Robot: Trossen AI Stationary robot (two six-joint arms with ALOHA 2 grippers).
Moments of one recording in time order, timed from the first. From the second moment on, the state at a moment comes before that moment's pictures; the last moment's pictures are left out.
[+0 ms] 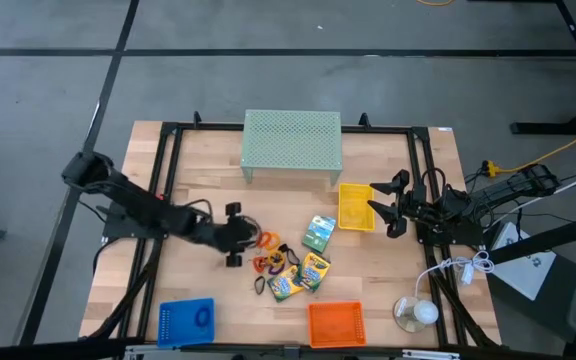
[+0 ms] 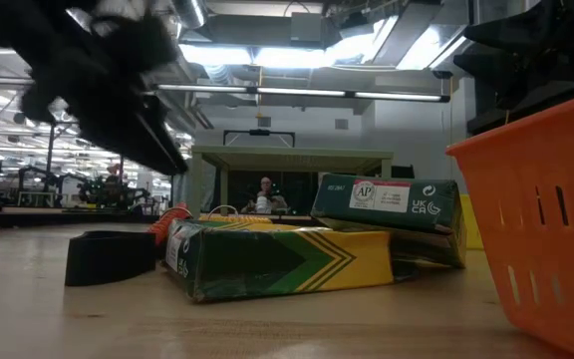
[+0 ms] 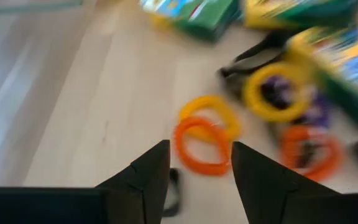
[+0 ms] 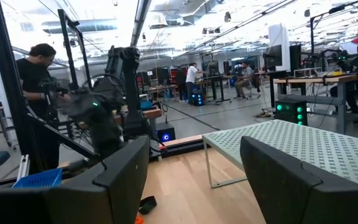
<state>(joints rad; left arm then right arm) -0.36 1.35 0.60 -0.01 -0.42 -0.21 0.35 0.43 0.02 0.66 0.56 0.02</state>
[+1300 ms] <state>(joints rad) -0.12 1.69 0.70 0.17 -0.12 -0.05 0.35 0.43 0.02 0.65 0.56 0.02</state>
